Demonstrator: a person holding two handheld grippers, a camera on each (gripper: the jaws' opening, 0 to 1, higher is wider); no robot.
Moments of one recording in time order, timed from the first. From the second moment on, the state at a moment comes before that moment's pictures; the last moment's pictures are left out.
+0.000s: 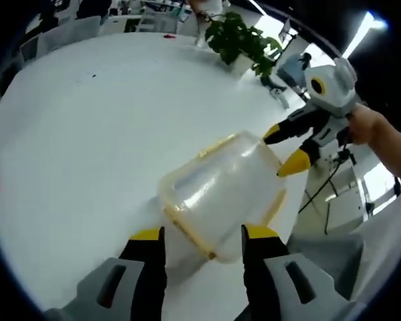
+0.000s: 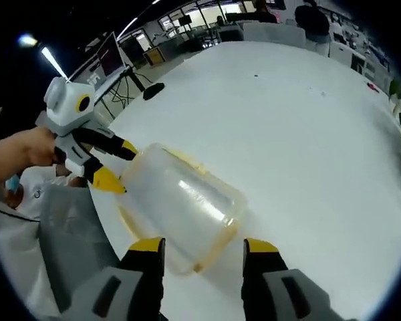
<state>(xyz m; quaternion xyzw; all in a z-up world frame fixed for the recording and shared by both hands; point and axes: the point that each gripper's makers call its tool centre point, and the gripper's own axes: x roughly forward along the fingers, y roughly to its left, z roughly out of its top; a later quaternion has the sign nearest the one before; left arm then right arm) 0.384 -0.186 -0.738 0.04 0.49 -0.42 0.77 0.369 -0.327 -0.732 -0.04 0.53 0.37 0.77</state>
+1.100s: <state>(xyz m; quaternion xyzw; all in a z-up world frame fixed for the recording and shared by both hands) 0.377 -0.202 -0.699 0.16 0.36 -0.54 0.74 0.373 -0.316 -0.697 -0.16 0.41 0.47 0.77</state>
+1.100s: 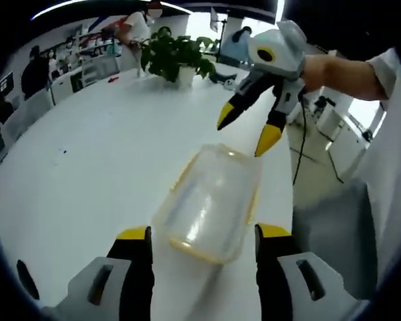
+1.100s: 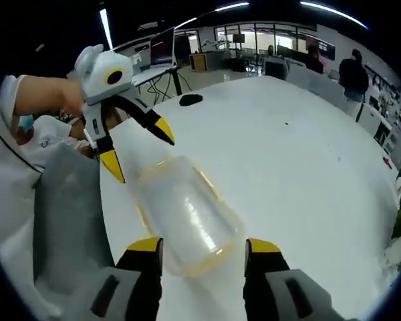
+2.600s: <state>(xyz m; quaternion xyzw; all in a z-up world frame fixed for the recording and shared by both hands) 0.361 -0.258 -0.707 0.20 0.31 -0.61 0.69 0.379 -0.257 -0.703 -0.26 0.31 0.58 0.70</state>
